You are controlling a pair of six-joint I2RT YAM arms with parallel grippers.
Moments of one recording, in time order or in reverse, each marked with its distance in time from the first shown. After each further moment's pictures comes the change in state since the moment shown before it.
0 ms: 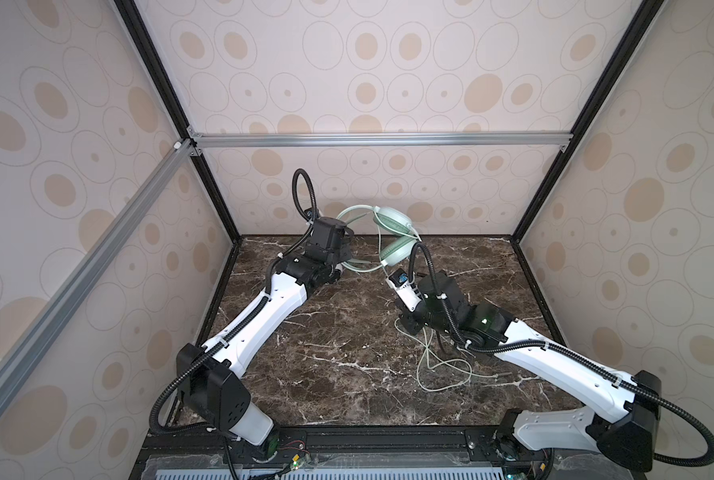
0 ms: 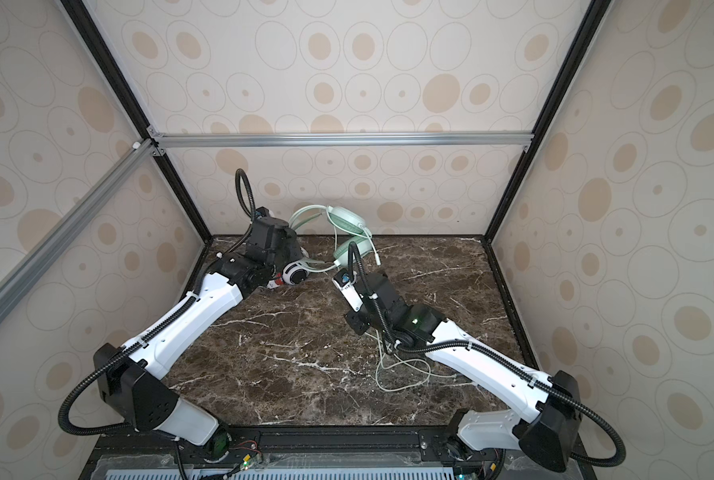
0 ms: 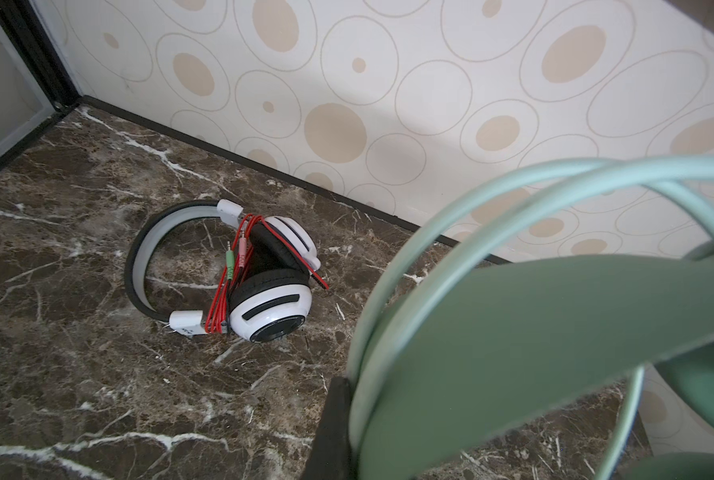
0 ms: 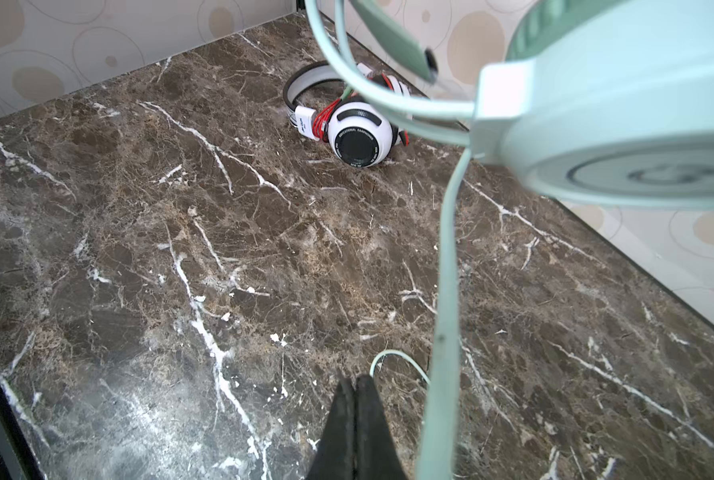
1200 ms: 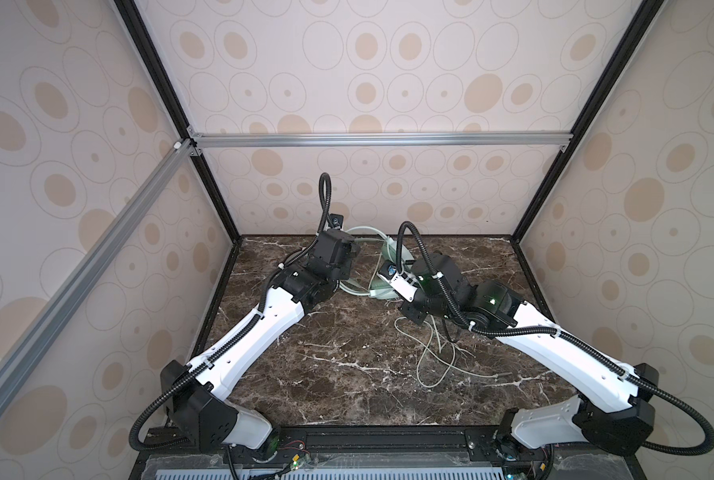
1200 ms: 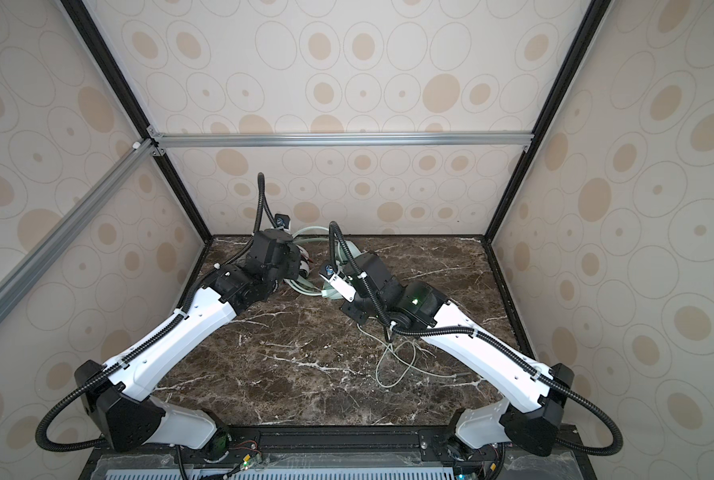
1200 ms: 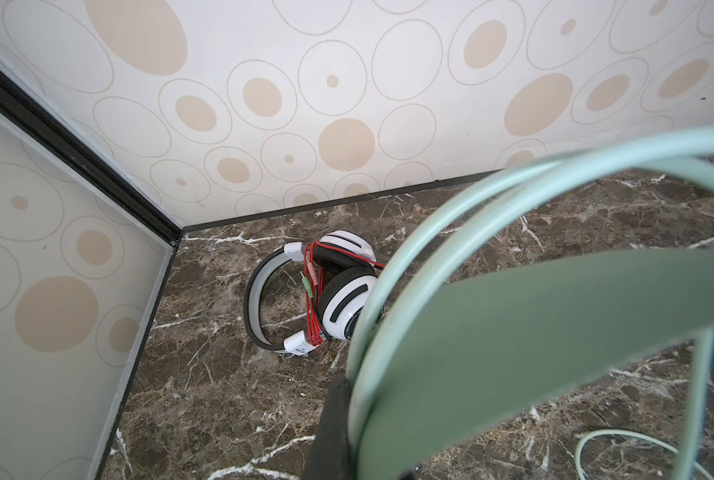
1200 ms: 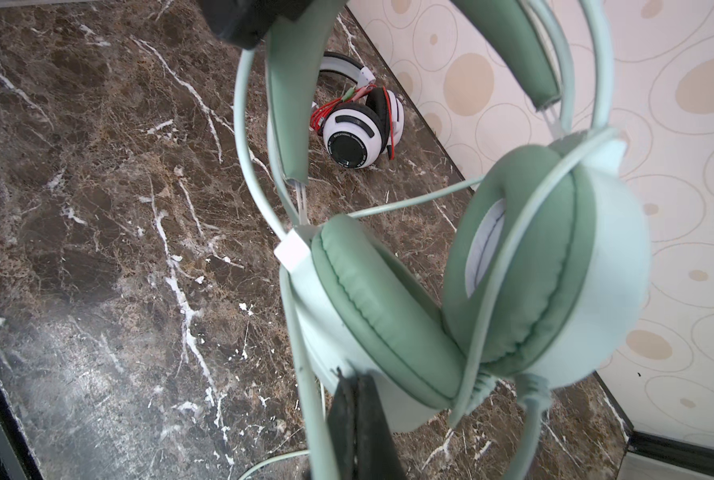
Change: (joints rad) left arm -0.101 -0.105 -0.055 -0.065 -0.142 0.513; right arm 0.055 0.093 0.328 -0.303 0.084 -0.203
